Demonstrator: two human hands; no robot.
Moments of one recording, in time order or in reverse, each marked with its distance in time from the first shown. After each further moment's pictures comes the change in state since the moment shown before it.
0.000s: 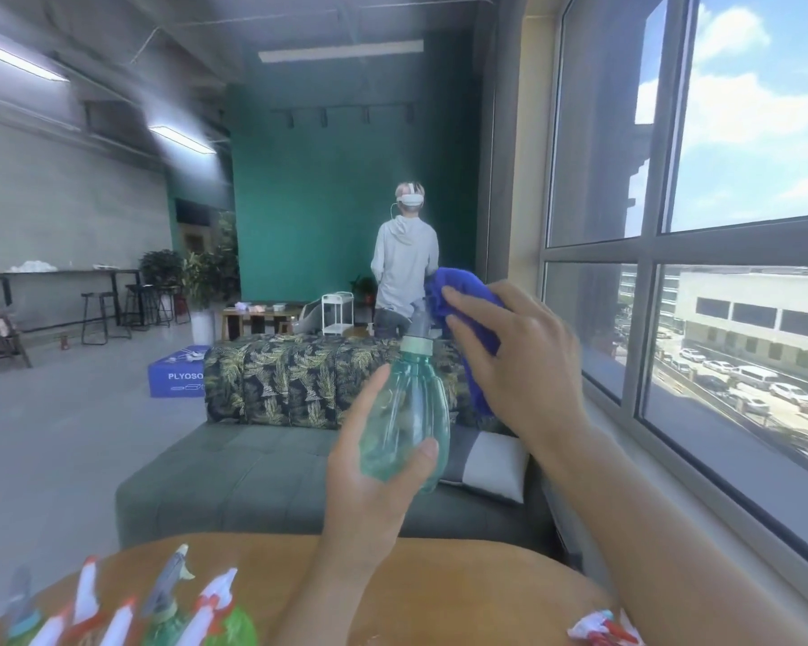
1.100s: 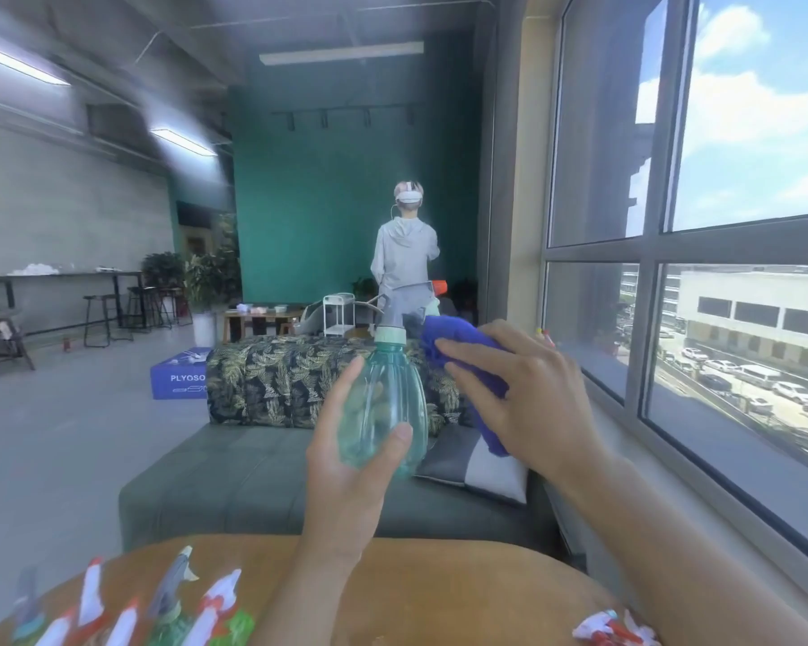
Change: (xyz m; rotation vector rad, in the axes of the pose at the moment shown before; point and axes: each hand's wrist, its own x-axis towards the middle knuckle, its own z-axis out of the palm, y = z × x) left_hand 0.008 0.011 -0.014 0.066 0.097 0.031; right_hand -0.027 0.007 -0.005 0.066 -0.075 -0.098
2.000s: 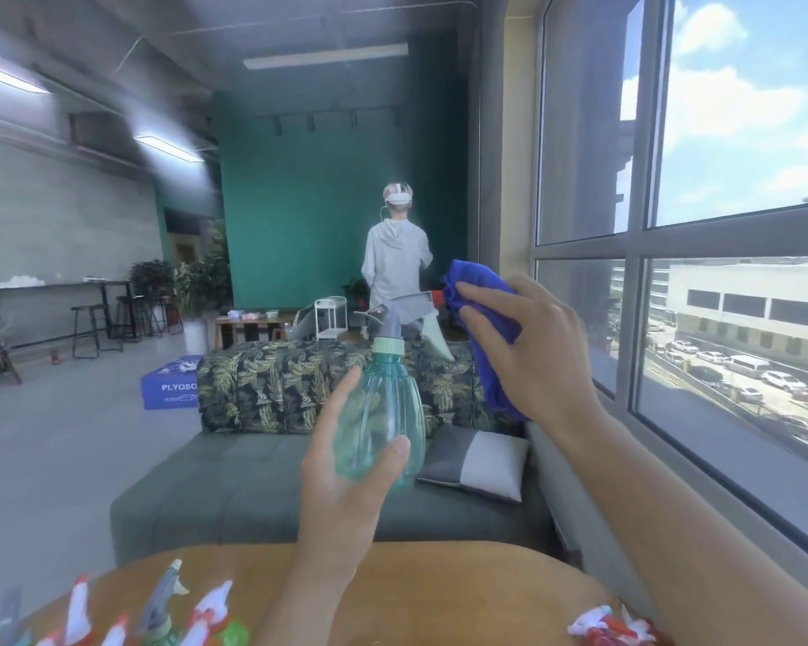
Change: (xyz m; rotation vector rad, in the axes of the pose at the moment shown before) left_hand -0.007 0.004 0.007 0.014 -0.059 -0.011; right_hand 0.031 0.018 -0.011 0.114 0.037 0.285
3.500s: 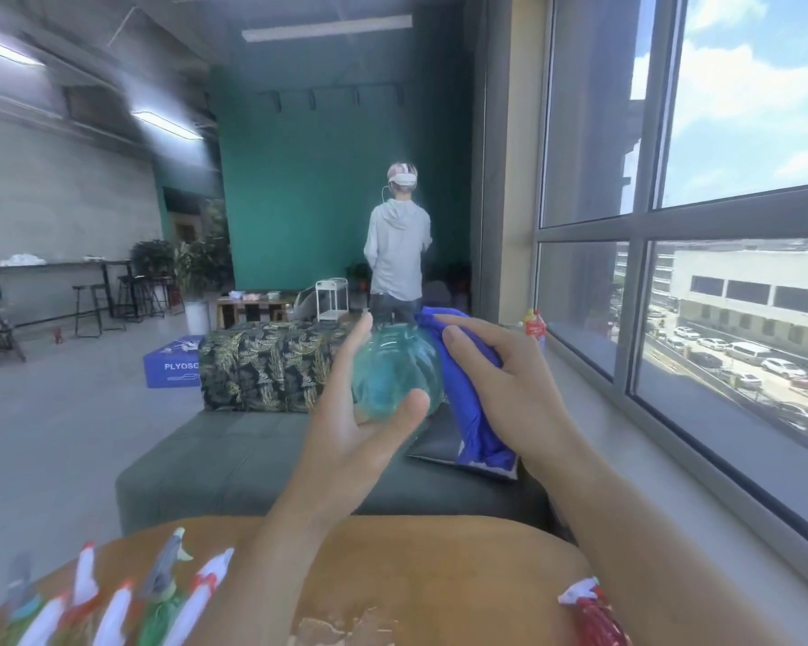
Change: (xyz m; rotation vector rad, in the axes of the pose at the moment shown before) left_hand 0.019 0.028 -0.004 0.076 -0.263 -0.093; right_hand -0.044 -0.030 0.000 0.599 -0.290 0.369
